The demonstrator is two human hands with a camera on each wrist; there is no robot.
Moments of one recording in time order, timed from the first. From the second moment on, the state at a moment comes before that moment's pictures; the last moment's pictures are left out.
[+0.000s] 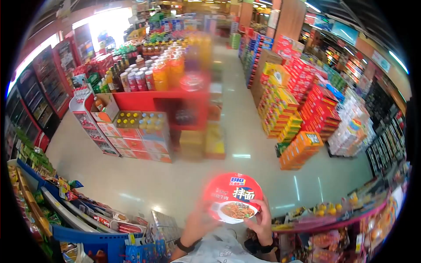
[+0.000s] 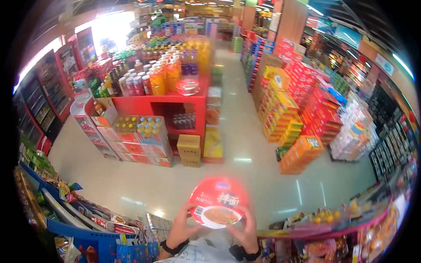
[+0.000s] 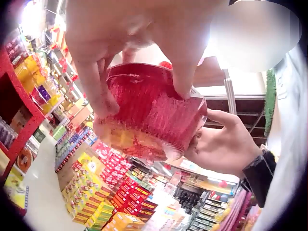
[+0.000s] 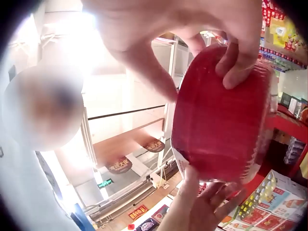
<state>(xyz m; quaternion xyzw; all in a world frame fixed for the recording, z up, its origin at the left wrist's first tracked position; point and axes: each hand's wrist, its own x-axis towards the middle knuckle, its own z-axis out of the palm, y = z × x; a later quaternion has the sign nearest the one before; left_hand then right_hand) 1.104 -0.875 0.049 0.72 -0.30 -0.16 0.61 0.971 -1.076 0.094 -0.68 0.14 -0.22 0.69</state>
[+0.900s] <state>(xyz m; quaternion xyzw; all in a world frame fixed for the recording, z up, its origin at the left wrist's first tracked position) 1.532 -1.065 0.040 0.79 -0.25 -0.10 0.56 1.439 -1.303 0.046 -0.73 0.06 -0.16 0.66</state>
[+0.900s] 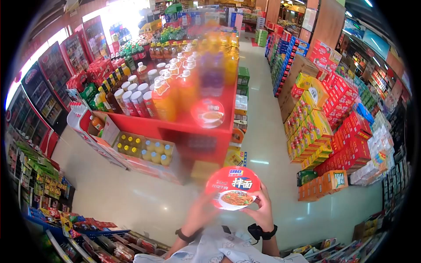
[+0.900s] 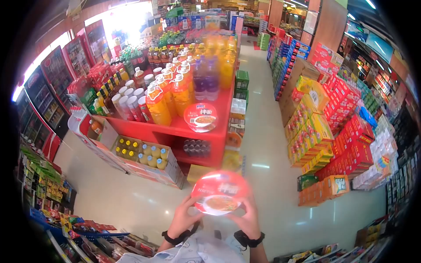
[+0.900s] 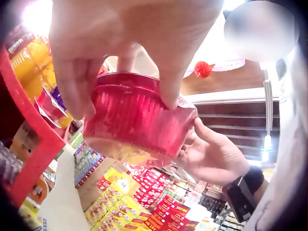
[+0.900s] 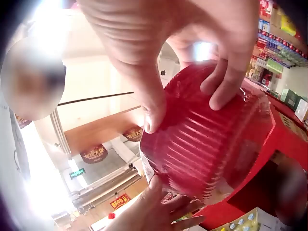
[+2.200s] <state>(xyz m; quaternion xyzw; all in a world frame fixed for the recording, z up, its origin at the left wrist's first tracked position) 1.931 -1.172 -0.032 0.69 -0.07 -0.05 0.72 1.863 -1.379 -0.029 -0.85 -0.04 -0.16 0.51</state>
